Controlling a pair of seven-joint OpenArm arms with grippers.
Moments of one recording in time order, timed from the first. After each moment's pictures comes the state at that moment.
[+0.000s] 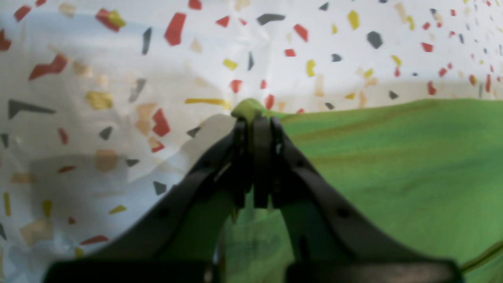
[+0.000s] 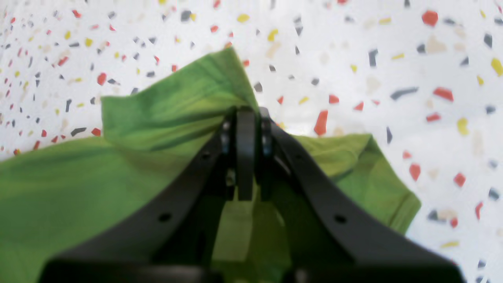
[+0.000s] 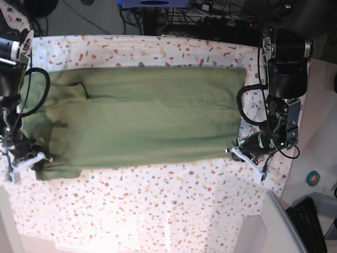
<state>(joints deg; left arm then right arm) -21.8 -15.3 -4.7 44.8 -22.3 -19.8 33.3 21.9 18.5 14.4 39.4 16.4 24.4 -17.4</state>
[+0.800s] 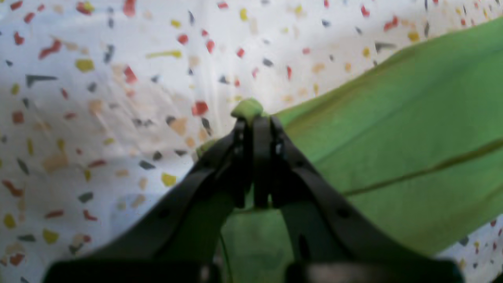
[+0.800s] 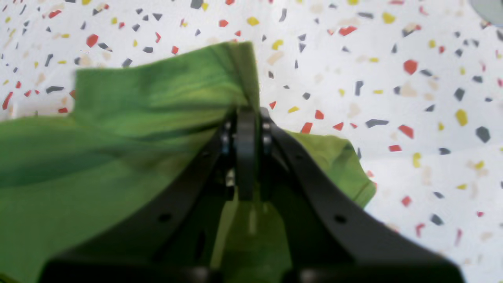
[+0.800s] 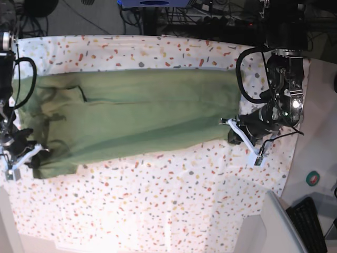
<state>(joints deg) -1.9 -15.2 -5.2 82.8 -22.4 -19.8 47.8 17.3 23.6 4.4 44.8 16.5 24.8 -12.0</state>
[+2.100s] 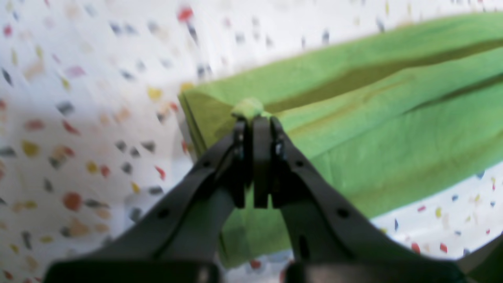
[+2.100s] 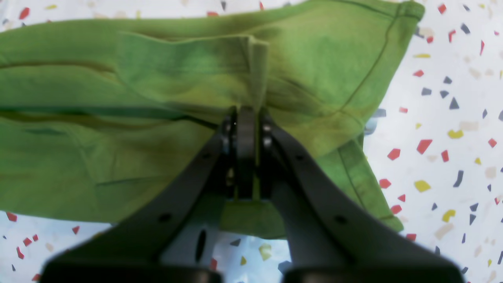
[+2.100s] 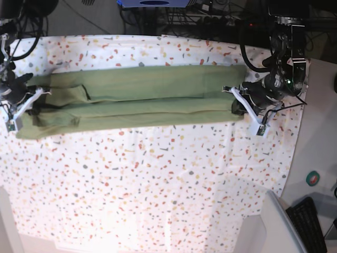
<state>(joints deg) 10.7 -16.2 -7.2 91.3 -22.3 -19.9 48.0 -11.2 18.8 17.3 79.9 16.9 24.4 -34.4</state>
